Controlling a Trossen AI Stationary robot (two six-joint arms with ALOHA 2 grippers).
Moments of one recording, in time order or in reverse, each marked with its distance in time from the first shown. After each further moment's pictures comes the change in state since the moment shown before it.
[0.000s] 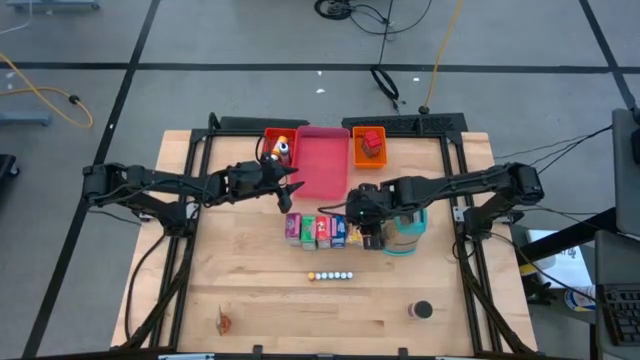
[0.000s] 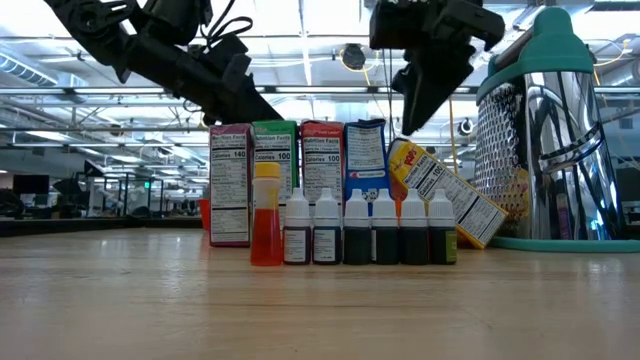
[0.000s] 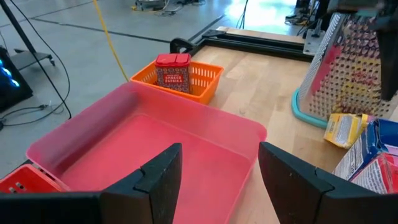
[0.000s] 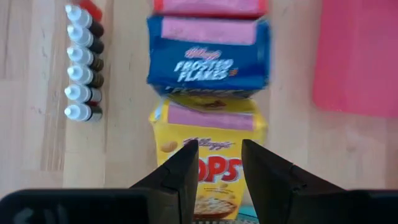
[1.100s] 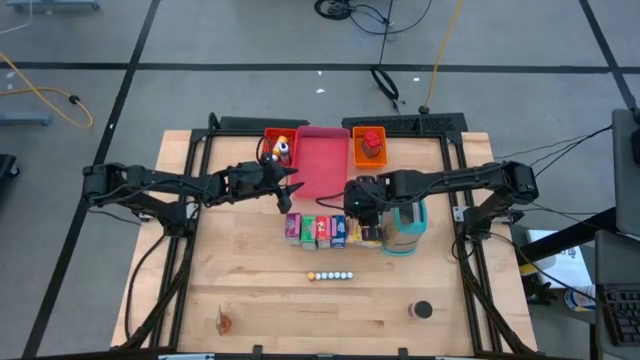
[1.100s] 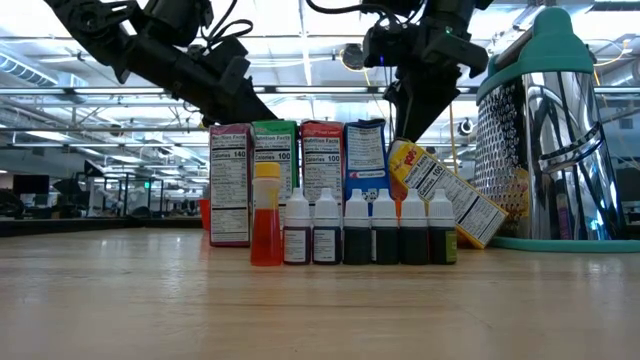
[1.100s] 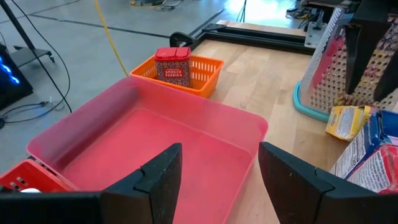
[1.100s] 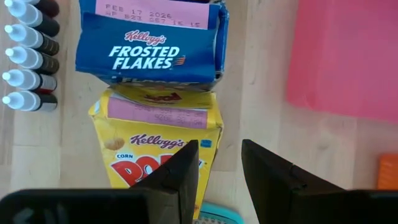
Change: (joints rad) left arm 0.000 0.000 0.000 -0.023 0.000 0.005; right arm -0.070 0.035 0.000 0.010 0.024 -0.118
